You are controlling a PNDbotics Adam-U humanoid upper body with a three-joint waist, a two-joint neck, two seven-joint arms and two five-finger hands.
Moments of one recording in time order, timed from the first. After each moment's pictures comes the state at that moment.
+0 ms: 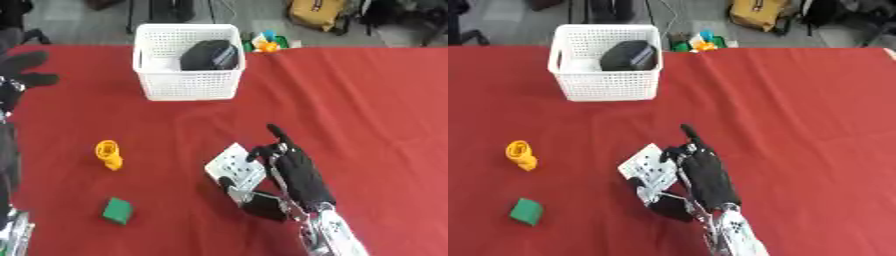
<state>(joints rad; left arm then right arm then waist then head) -0.41 0.16 -0.08 -1.98 -0.32 -0.47 0.15 -0.32 0.05 0.17 -1.71 1.32 -0.03 -0.02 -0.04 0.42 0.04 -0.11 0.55</state>
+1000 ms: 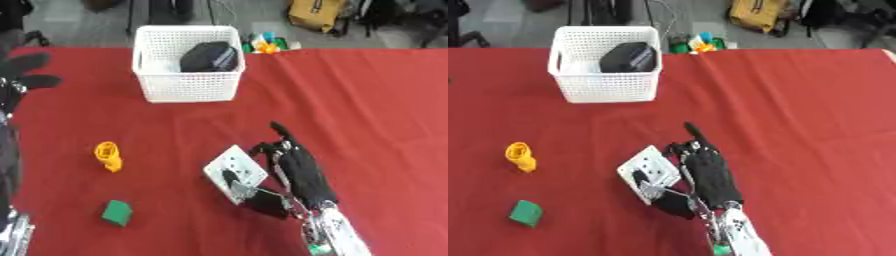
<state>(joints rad) -0.41 0.16 -0.08 -1.98 -0.32 -0.47 0.15 -0.33 0.05 0.15 -1.70 1.31 -0.02 -0.03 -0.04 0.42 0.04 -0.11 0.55</state>
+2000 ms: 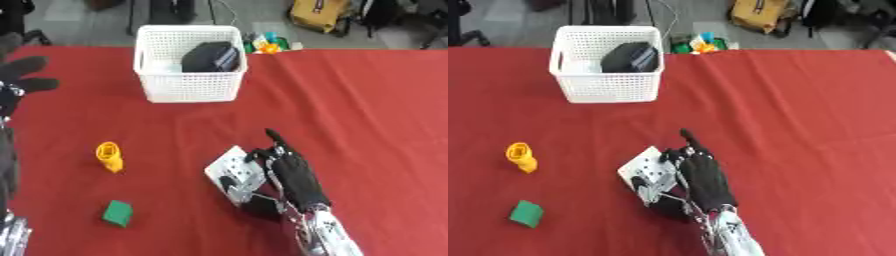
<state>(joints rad) -0.41 0.16 -0.08 -1.98 -0.32 -0.47 0.14 -0.34 0.05 0.15 -1.66 1.34 -0.02 -0.05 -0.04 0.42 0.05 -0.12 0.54</state>
